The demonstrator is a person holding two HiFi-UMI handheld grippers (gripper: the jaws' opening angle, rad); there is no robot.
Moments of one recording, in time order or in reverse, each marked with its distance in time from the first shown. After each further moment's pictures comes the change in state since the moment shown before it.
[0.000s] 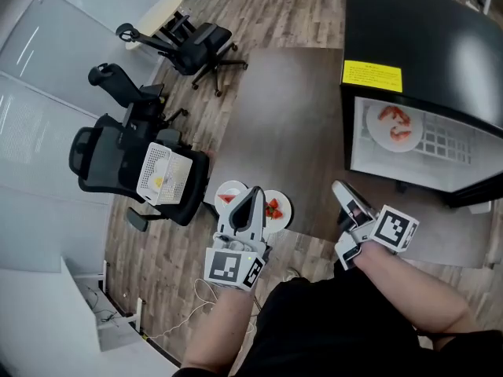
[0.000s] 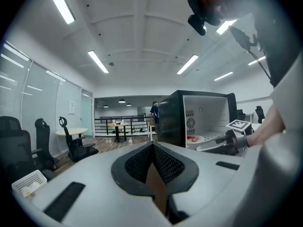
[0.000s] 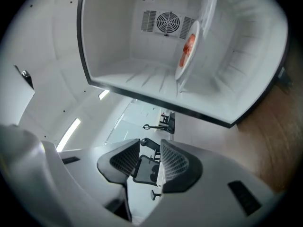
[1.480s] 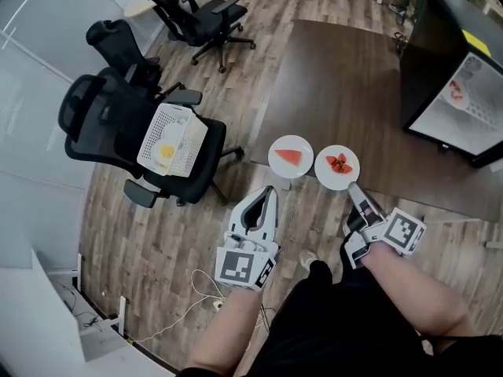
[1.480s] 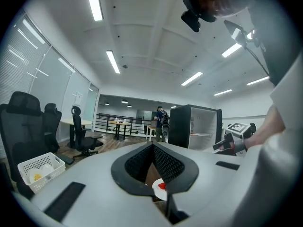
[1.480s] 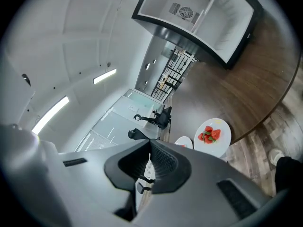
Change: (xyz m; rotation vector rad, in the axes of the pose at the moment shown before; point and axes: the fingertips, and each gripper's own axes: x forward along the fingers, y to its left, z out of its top) left arm -0.232 0.209 -0.097 -0.143 -0.070 -0.051; right arm 0.078 0.028 -0.295 -0.128 -0.035 -0.153
